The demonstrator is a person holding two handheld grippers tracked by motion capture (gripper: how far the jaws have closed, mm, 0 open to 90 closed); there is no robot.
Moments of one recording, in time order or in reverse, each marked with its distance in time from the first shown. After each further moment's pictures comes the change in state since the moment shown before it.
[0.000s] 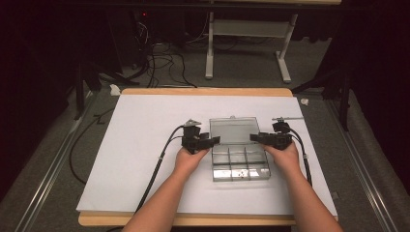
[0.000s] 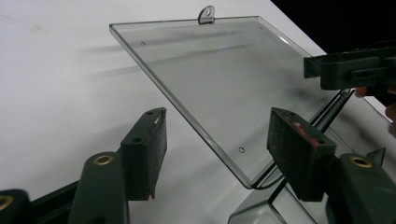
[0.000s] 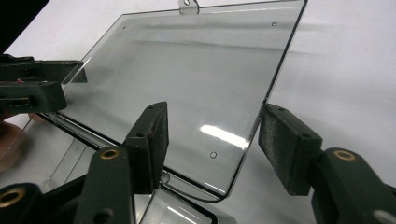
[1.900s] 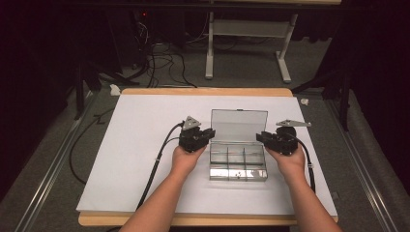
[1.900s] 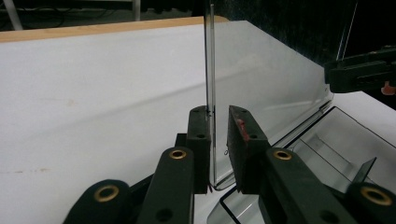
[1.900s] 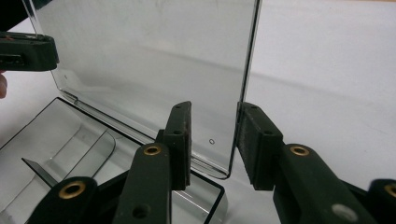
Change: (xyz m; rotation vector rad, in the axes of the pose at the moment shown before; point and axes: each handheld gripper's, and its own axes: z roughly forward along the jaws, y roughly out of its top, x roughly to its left) left arm -0.028 0.011 -0.031 -0.116 0.072 0.189; right arm 0.033 -0.011 -0.036 -0.130 -0.118 -0.157
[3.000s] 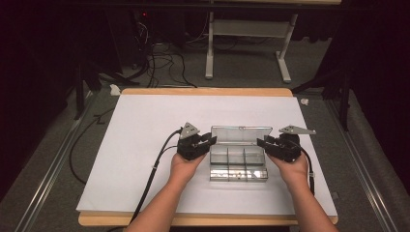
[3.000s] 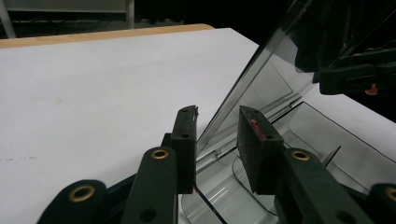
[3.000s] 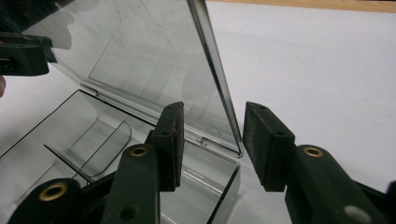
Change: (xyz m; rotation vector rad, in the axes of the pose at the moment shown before) left arm -0.018 -0.011 -0.022 -0.040 -0.027 0.010; right arm 0.013 -0.013 -0.019 -0.036 -0.001 -0.027
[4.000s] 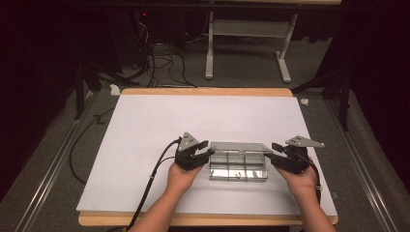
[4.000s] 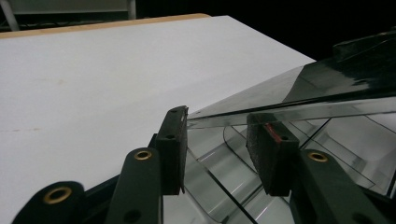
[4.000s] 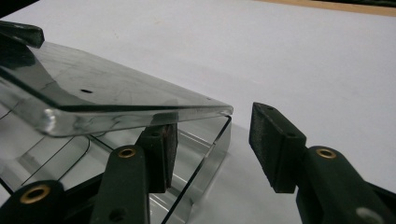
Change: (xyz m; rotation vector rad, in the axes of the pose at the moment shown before) left arm -0.013 -0.021 -0.017 0.011 0.028 0.054; right arm 0.007 -0.024 -0.031 -0.015 -0.052 -0.063
